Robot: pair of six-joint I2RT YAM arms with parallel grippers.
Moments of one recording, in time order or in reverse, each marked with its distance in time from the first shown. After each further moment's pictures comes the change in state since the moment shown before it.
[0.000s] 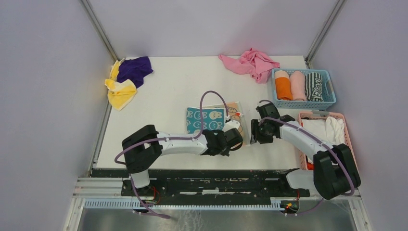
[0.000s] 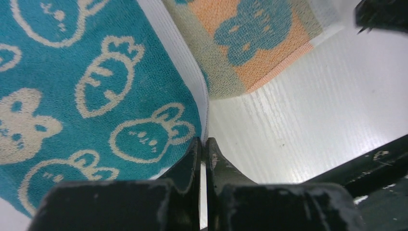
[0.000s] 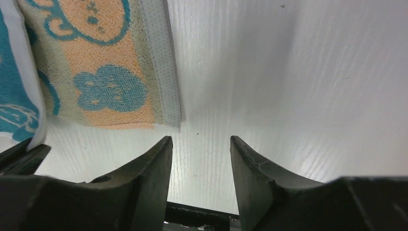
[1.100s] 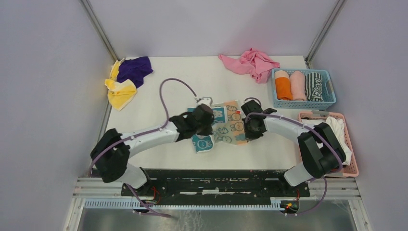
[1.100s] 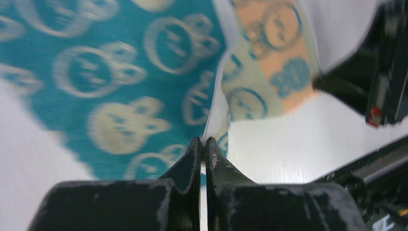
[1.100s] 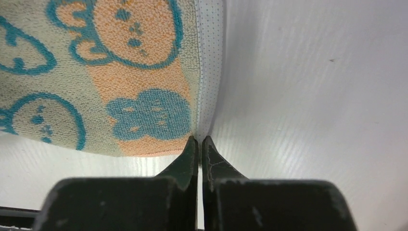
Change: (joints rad) left arm 0.241 -0.263 -0.167 0.117 0.167 -0.031; right arm 0.155 0.246 0.124 0.050 0.122 0.055
